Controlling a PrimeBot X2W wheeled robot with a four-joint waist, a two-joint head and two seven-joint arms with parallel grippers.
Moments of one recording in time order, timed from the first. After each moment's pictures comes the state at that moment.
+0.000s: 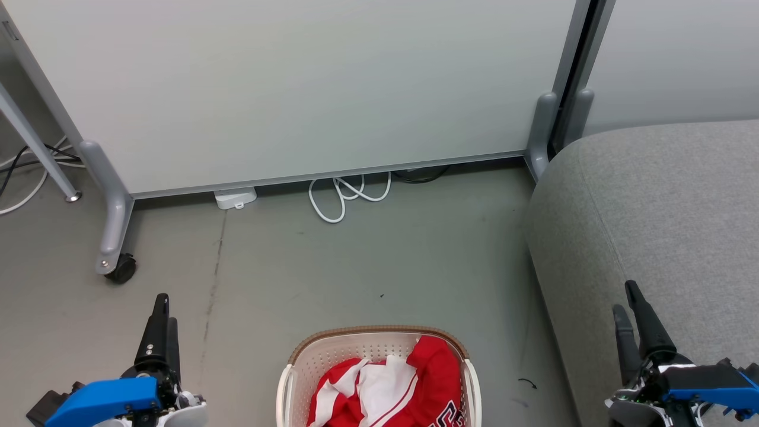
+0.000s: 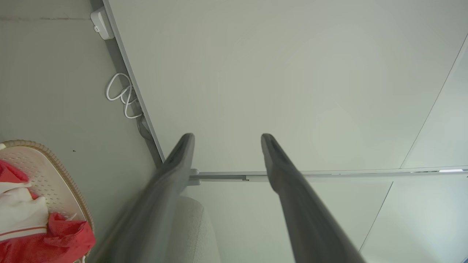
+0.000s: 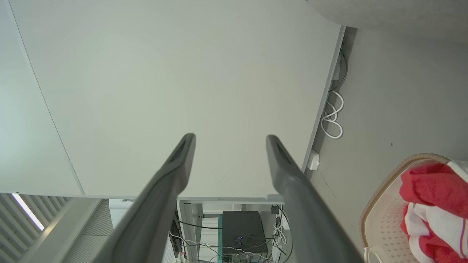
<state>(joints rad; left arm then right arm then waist) -0.05 0.04 0.11 0.28 -1.56 -0.13 0.07 -0.07 -0.04 -0.09 0.29 1.57 0.13 0.07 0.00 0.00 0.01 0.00</state>
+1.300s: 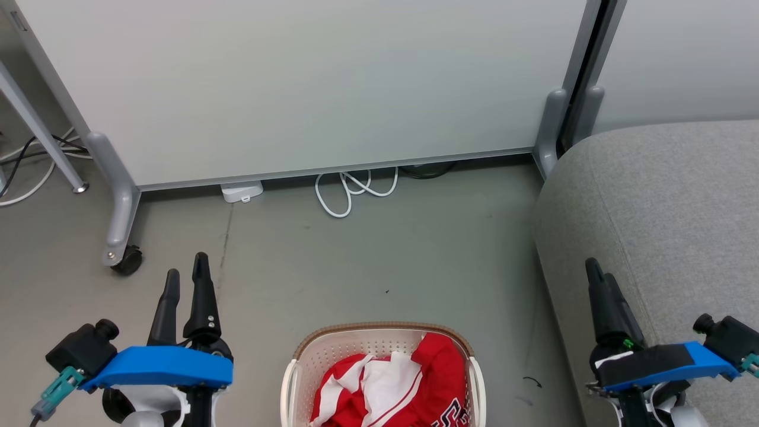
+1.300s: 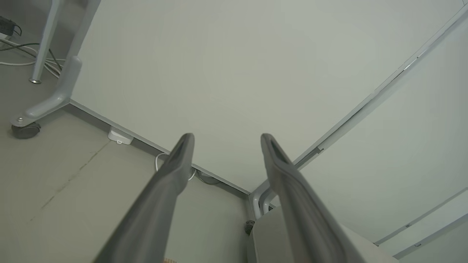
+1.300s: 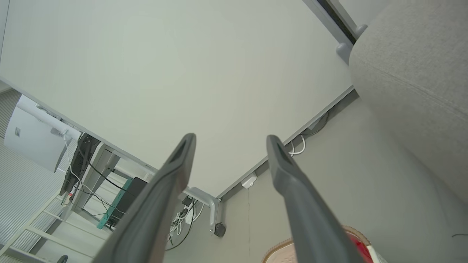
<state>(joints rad) -0.09 0.04 0.00 0.18 -0.78 -0.11 -0.08 -0.10 -0.04 0.00 0.23 0.93 0.13 -0.08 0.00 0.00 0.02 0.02</state>
